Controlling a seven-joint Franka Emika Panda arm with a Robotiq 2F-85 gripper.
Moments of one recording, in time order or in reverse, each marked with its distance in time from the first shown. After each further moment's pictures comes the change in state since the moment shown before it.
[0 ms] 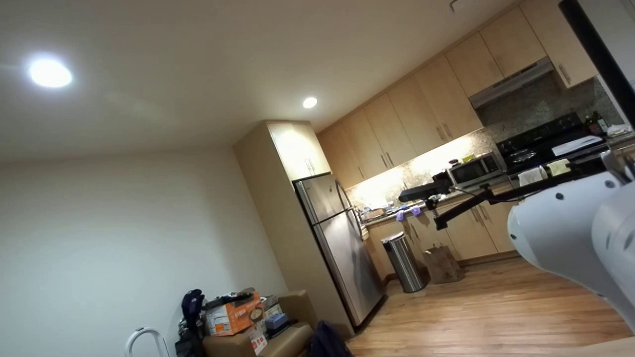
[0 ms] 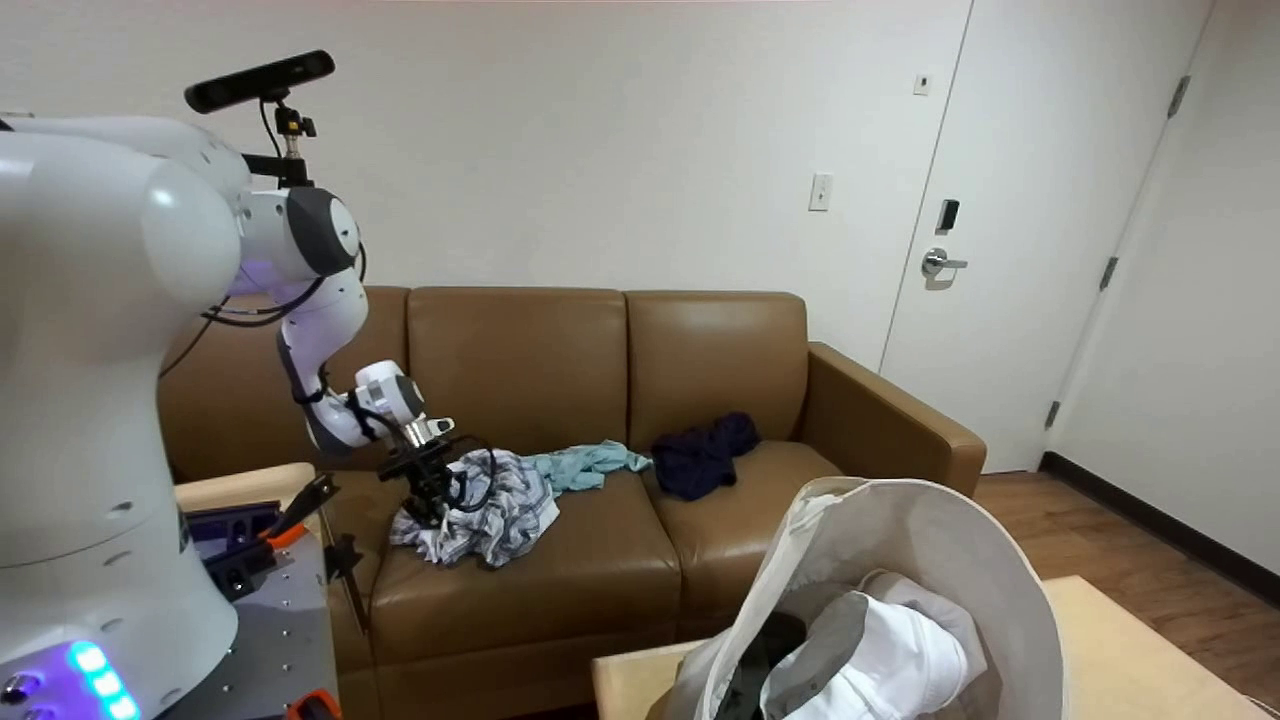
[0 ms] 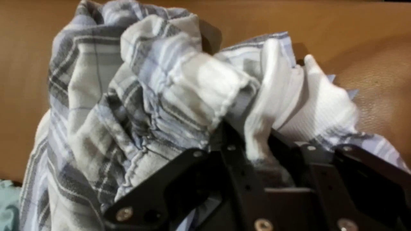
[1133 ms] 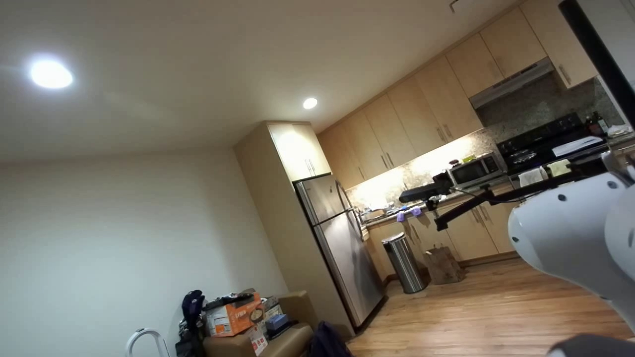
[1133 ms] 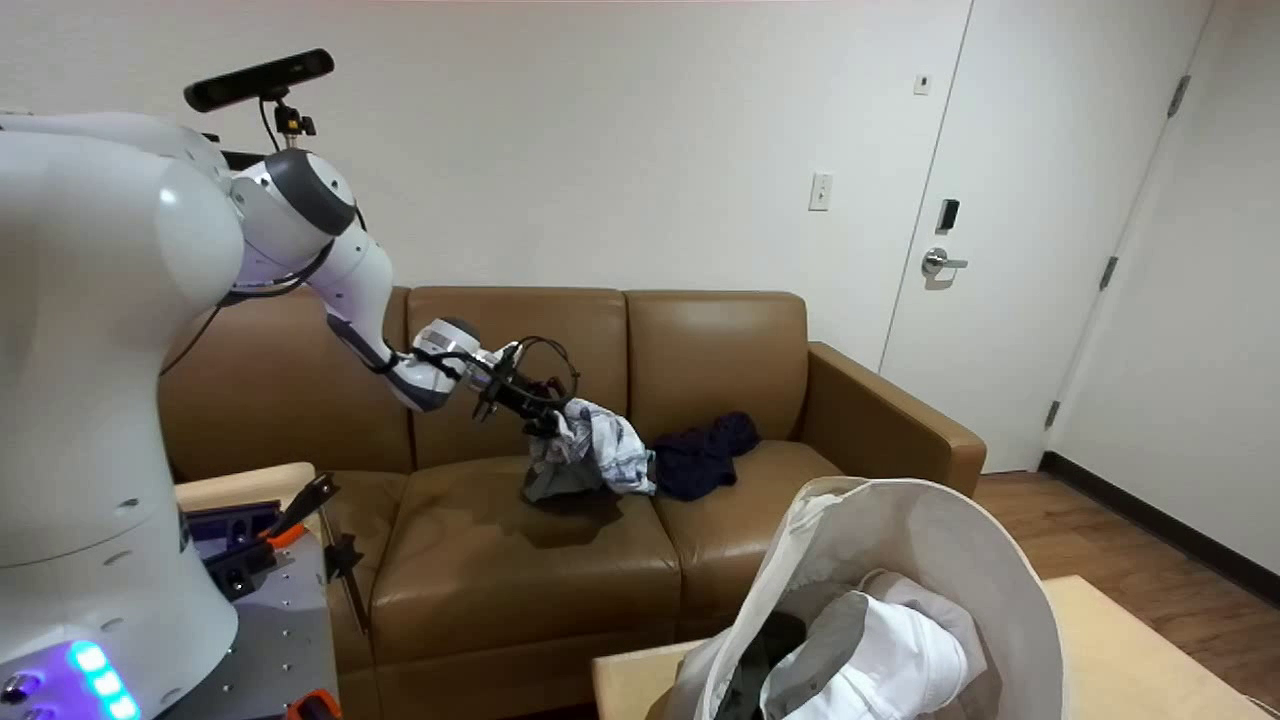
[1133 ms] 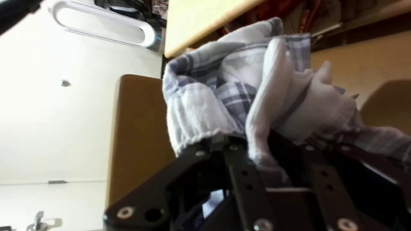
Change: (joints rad) arm 0.068 -0.007 -0.409 0.095 -0.254 -0.296 0.331
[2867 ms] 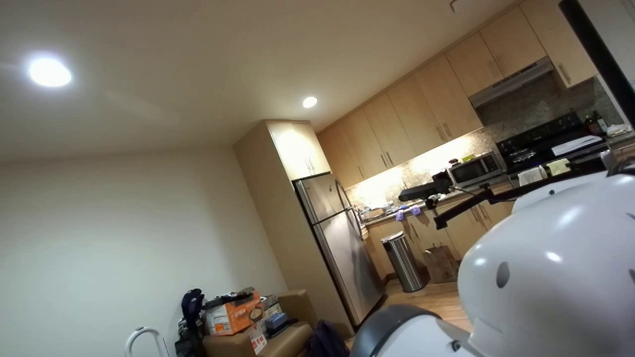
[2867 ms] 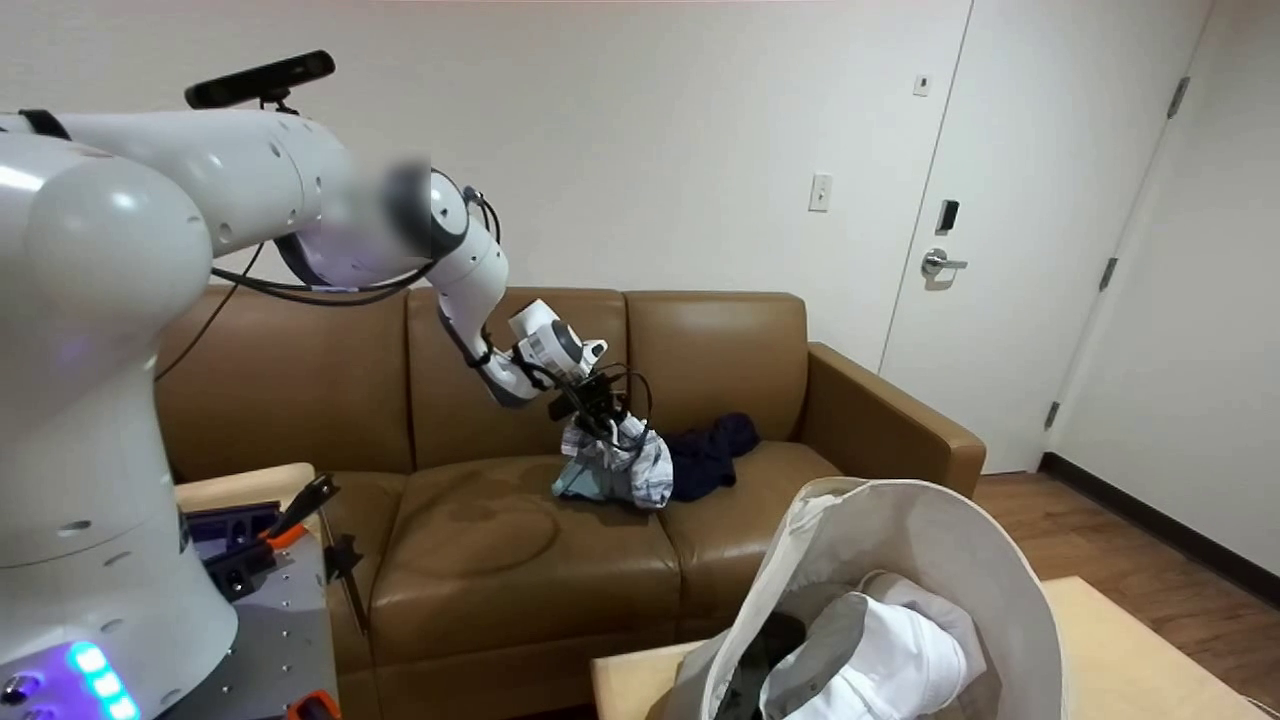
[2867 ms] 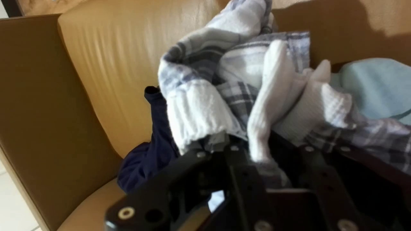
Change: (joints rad) arm -0.471 -0.053 0.232 0.097 0.079 0.602 -0.203
